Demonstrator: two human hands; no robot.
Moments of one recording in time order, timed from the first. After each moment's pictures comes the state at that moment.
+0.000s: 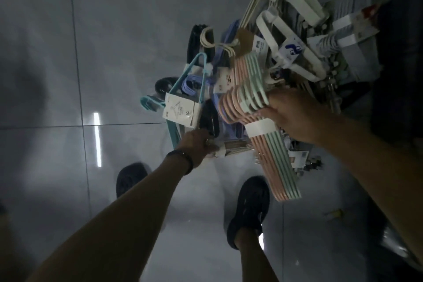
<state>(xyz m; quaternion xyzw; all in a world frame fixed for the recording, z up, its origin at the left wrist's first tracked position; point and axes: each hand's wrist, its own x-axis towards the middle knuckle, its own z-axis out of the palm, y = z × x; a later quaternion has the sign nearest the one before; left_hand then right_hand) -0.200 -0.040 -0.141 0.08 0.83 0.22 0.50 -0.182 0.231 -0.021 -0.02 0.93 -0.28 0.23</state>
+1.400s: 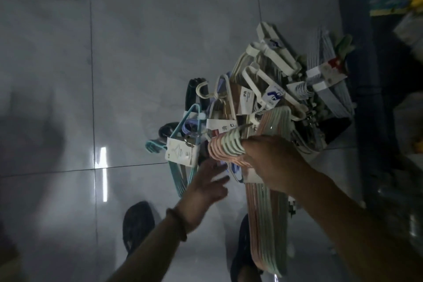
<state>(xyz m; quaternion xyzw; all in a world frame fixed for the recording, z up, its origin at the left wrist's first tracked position) -0.209 -0.011 0.002 -0.14 0.53 0.60 0.58 -0.205 0.204 0.069 0.02 0.94 -0.19 0.28</state>
